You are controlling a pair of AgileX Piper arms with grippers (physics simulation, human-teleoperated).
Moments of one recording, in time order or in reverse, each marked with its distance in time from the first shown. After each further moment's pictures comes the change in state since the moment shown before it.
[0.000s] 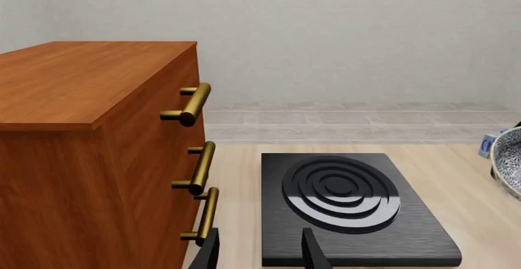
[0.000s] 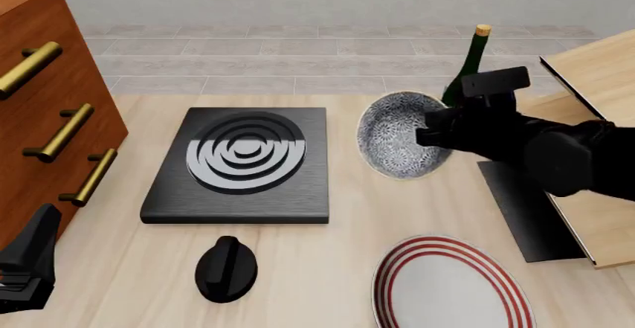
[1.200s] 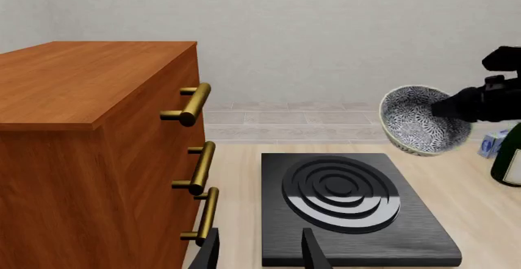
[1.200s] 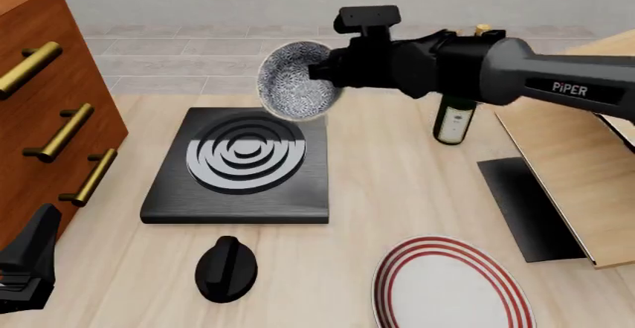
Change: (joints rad) left arm 0.000 0.000 0.000 0.000 0.000; right arm 0.227 0.426 -0.705 0.284 0.135
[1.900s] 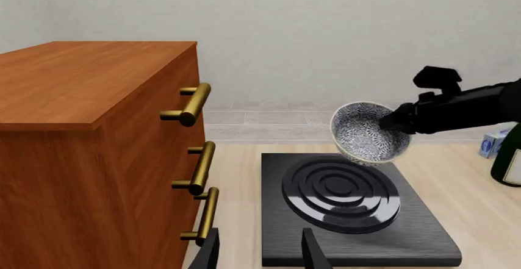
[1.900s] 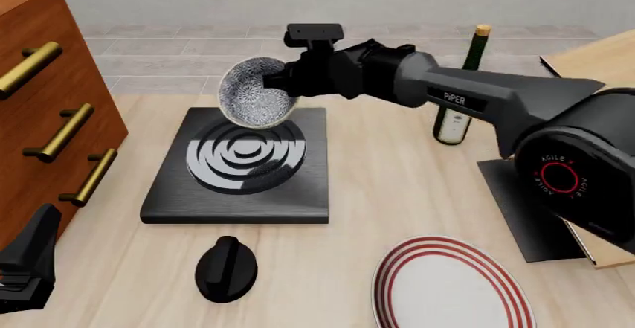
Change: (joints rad) left arm 0.000 0.000 0.000 0.000 0.000; right arm 0.080 0.296 -0.358 0.132 0.071
